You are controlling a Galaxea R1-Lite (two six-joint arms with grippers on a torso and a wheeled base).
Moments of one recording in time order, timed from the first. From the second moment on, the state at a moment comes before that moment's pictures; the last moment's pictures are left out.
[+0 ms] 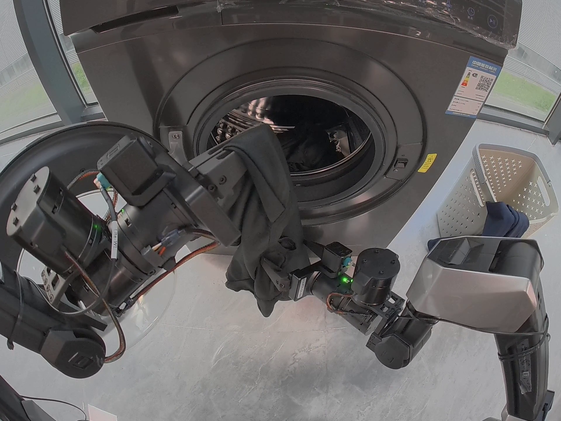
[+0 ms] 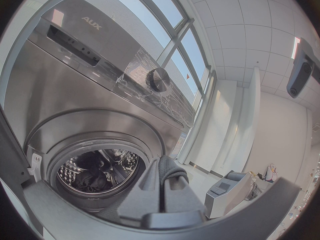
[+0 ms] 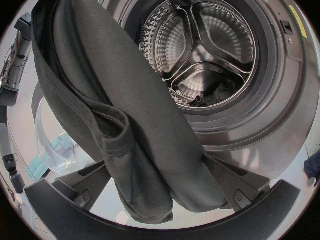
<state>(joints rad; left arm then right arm) -0.68 1.67 -0.61 -1.55 -0.22 -0.17 0.70 2.41 -0.92 -1.54 -0.01 0.14</state>
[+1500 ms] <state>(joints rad) -0.52 1.58 -0.33 -1.48 -0.22 -0.21 0.65 2.09 -0.82 -1.54 -0.06 0.17</state>
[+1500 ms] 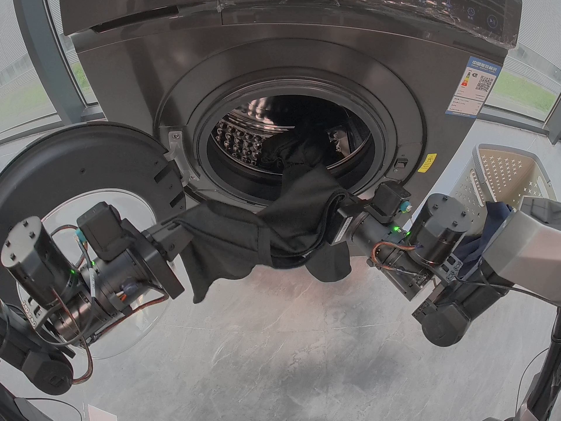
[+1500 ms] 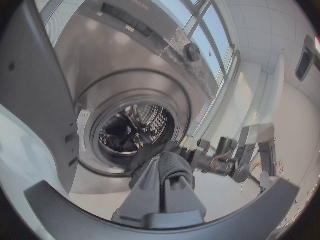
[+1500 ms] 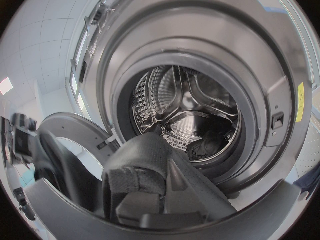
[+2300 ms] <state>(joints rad) -0.55 1.89 -0.17 -1.55 -0.22 -0.13 0.72 1.94 -0.76 -1.54 -0.08 0.18</state>
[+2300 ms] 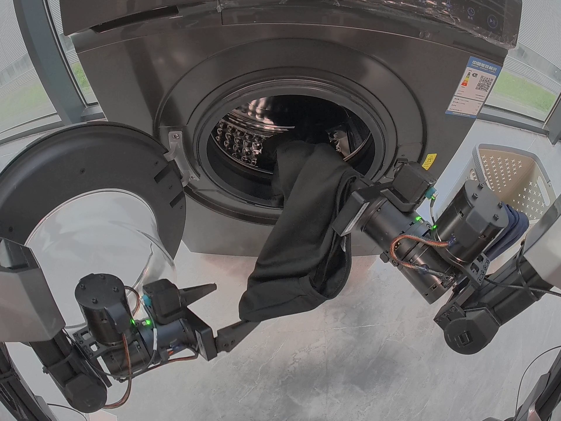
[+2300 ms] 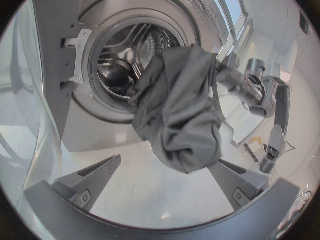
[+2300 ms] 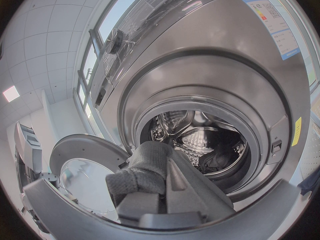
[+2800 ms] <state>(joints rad) -0.60 1.96 -0.10 -1.55 -0.24 -0.02 0.73 1.94 -0.77 -1.54 -0.08 0.18</state>
